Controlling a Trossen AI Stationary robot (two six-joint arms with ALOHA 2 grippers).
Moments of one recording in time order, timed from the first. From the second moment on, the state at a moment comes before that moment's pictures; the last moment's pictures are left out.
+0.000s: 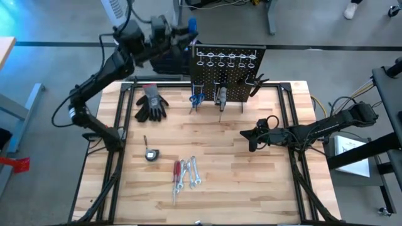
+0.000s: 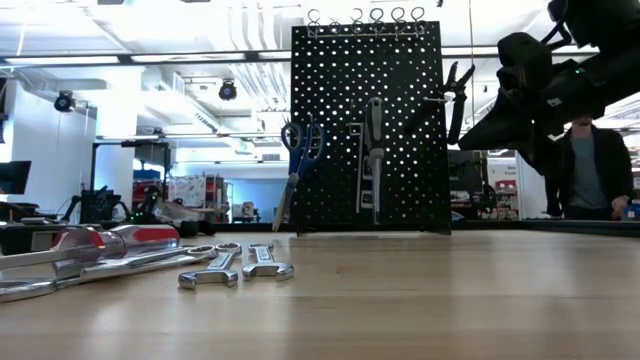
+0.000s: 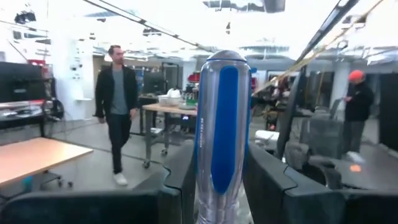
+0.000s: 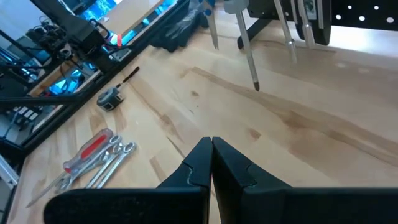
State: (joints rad) left arm 0.52 1.53 1.88 -0.13 0.15 -0.07; right arm 0.20 0.92 0.20 0.28 0.49 0.81
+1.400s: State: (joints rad) left arm 0.62 1.78 2.16 -0.37 0.18 -0.33; right arm 0.21 0.92 0.20 0.28 0.49 0.83
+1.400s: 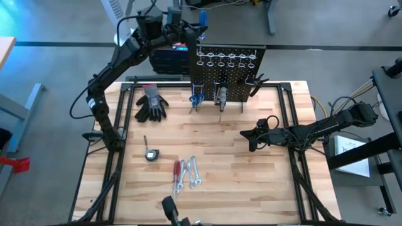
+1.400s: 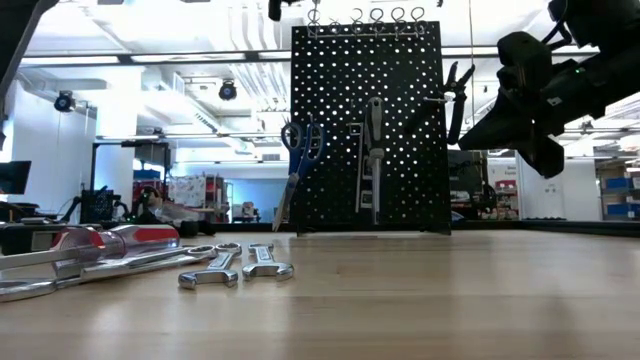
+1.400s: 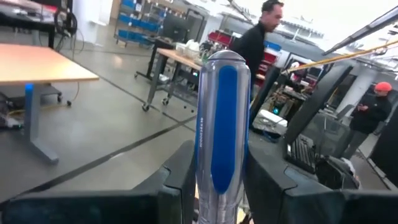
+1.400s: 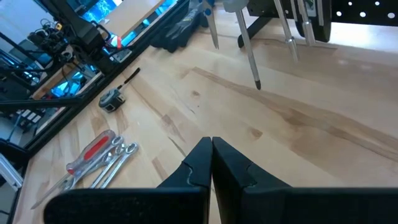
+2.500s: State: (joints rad) left arm 0.54 1.52 1.60 -0.01 0.14 -0.42; right arm 0.21 0.92 0.20 0.31 0.49 0.86
